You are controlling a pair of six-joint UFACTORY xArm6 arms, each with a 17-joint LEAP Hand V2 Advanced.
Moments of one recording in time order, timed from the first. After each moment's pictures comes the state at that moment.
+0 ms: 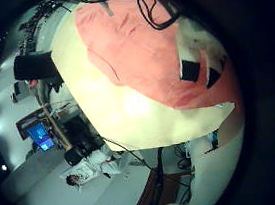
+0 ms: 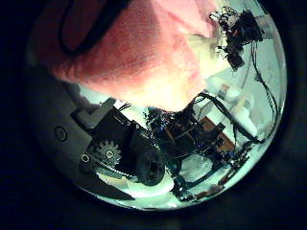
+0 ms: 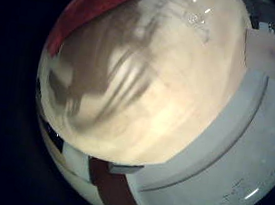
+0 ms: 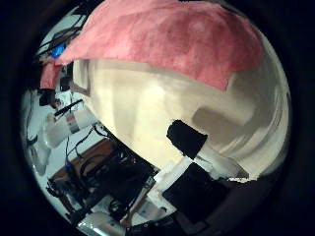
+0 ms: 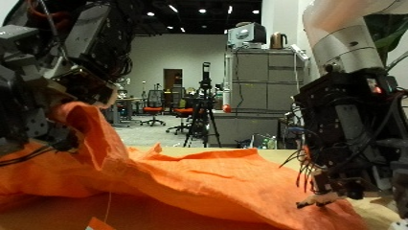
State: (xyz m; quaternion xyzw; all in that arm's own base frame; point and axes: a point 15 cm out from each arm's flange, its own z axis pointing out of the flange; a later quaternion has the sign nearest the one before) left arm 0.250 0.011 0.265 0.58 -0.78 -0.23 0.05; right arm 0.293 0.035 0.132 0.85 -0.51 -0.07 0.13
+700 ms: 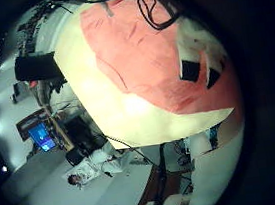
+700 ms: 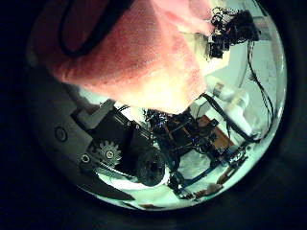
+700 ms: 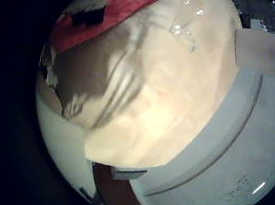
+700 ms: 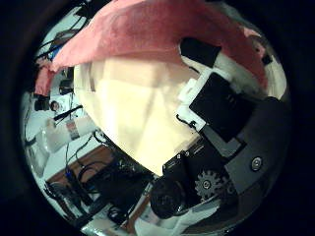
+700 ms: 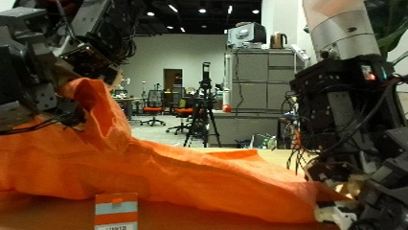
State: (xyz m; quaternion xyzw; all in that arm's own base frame) left arm 0.264 0.010 0.286 0.57 -0.79 -0.23 0.05; right arm 0.307 0.041 0.160 0.85 -0.52 -0.03 0.10
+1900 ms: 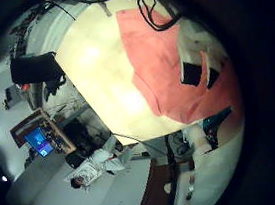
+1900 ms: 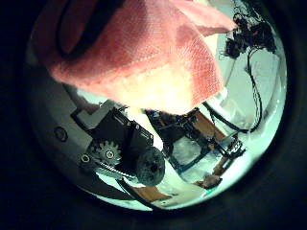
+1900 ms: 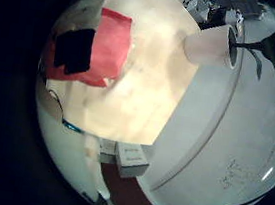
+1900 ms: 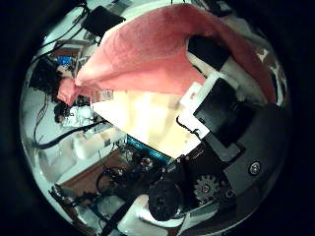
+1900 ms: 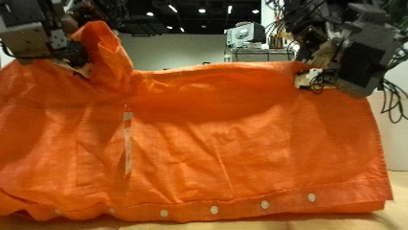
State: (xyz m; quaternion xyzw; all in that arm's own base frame) left arm 0.351 0.046 0.334 0.57 -0.79 -0.22 0.10; right arm 0.396 0.055 0.316 0.82 -0.56 -0.02 0.10
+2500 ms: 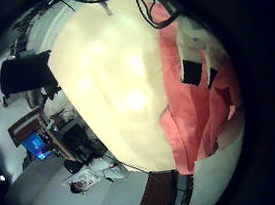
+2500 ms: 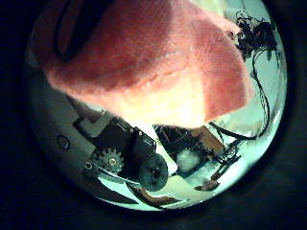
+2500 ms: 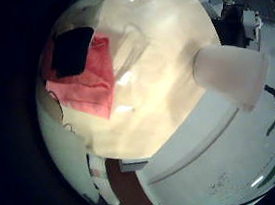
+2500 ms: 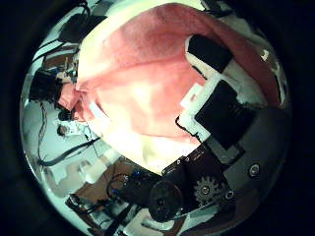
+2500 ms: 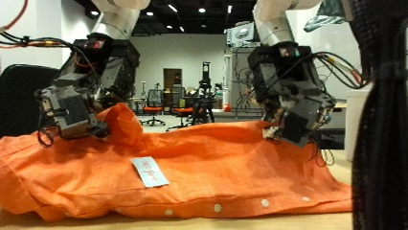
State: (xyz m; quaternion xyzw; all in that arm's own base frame) left arm 0.472 0.073 0.212 0.59 -0.77 -0.23 0.11; right arm 0.521 0.067 0.198 0.80 -0.57 -0.07 0.15
